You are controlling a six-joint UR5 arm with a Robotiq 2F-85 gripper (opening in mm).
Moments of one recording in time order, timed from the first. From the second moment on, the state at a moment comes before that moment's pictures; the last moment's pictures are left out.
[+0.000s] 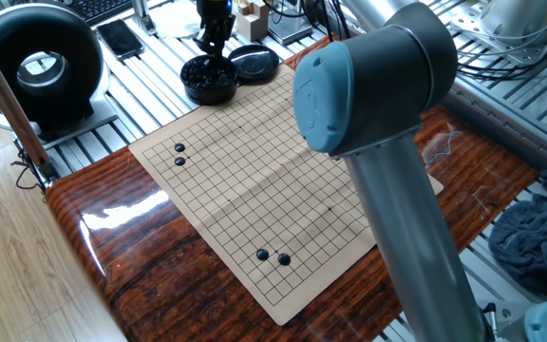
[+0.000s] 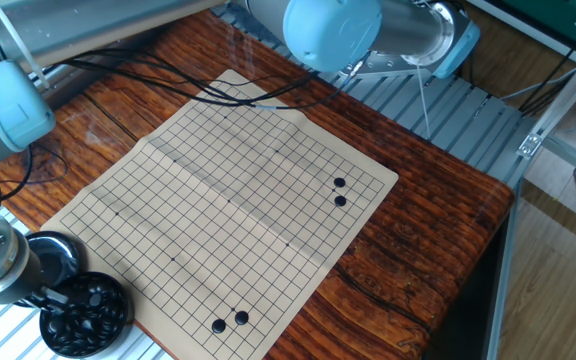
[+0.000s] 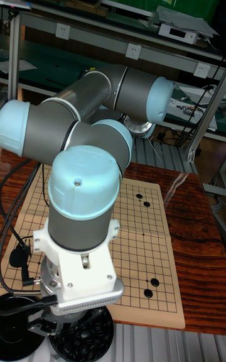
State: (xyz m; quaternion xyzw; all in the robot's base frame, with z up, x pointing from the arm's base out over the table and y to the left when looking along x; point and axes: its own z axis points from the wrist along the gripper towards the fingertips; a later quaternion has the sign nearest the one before) arm 0.839 -0.041 0.044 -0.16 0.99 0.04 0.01
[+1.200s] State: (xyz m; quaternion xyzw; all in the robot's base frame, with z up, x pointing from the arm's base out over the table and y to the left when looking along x) arm 0.842 -0.031 0.039 -0.14 0.99 0.06 0.01
